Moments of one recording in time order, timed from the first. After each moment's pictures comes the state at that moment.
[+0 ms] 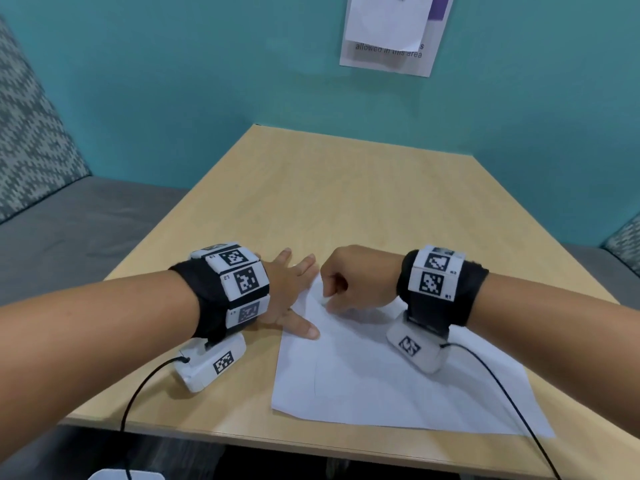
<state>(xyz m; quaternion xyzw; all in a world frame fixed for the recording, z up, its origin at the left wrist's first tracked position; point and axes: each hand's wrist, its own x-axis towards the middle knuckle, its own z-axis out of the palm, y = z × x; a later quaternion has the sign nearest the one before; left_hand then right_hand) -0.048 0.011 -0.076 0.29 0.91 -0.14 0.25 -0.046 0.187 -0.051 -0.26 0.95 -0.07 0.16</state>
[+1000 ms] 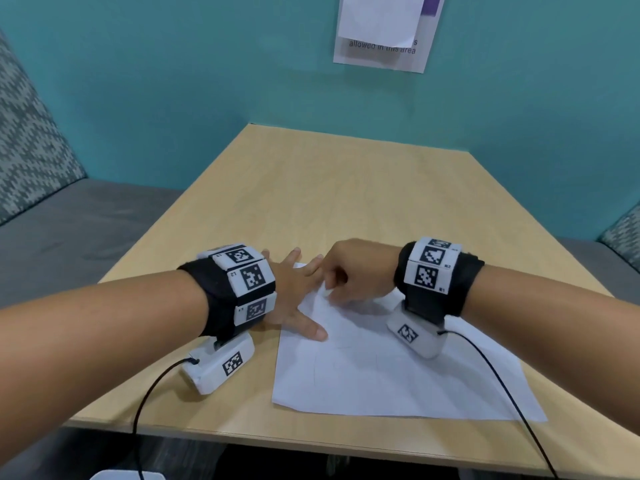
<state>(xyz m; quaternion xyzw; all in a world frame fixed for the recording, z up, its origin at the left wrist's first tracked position) -0.046 0.025 -0.076 0.32 0.91 -0.11 0.23 -0.048 0.193 -0.045 -0.27 0.95 -0.07 0.16</state>
